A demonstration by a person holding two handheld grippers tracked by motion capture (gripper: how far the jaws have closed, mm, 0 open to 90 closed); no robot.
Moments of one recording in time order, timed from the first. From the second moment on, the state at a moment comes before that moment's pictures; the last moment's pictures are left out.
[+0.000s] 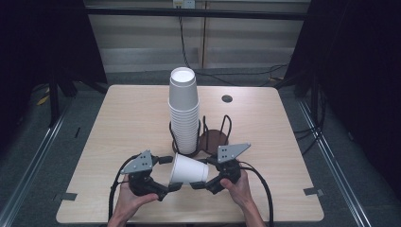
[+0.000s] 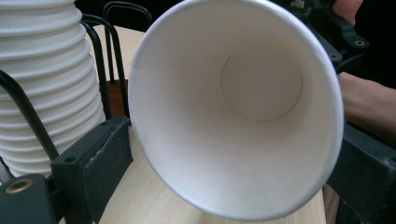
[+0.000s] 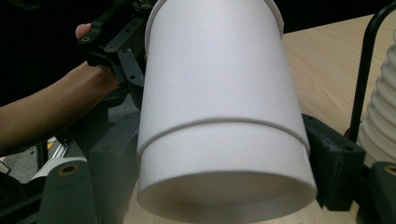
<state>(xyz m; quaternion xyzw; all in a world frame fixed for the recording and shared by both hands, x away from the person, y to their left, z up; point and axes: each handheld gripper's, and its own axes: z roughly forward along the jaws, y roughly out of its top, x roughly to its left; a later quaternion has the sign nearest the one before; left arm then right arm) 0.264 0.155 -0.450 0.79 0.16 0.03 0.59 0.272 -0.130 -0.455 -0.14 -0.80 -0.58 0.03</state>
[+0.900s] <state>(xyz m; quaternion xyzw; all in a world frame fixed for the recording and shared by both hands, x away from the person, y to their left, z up) 0.268 0.149 -0.450 0.78 0.14 -0.01 0.60 0.271 -0.123 -0.453 -0.12 -0.80 -0.58 0.04</state>
